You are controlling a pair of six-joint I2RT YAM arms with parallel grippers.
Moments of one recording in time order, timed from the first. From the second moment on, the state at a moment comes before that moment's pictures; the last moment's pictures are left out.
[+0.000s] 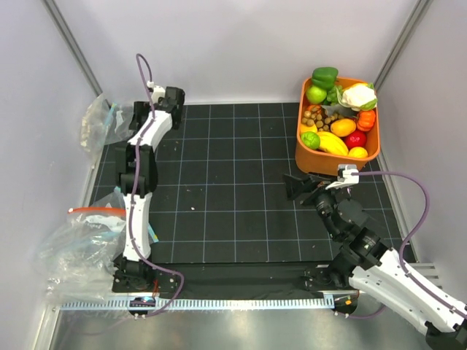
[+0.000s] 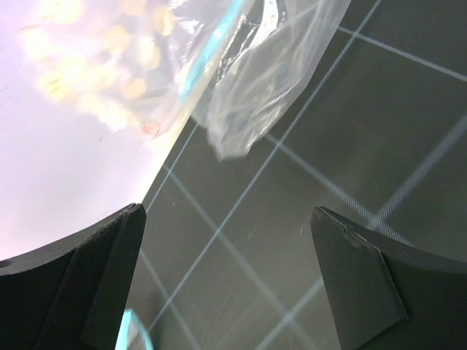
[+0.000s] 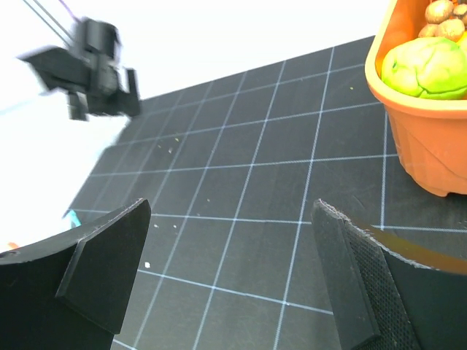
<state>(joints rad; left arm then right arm) -0.18 2.27 1.98 -0.64 -1.04 -0.20 0.76 0.47 0.44 0.02 0.44 0.50</state>
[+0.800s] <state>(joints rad) -0.03 2.59 2.26 -0.72 -1.00 -0.18 0.76 0.37 0.44 0.01 0.42 0.55</state>
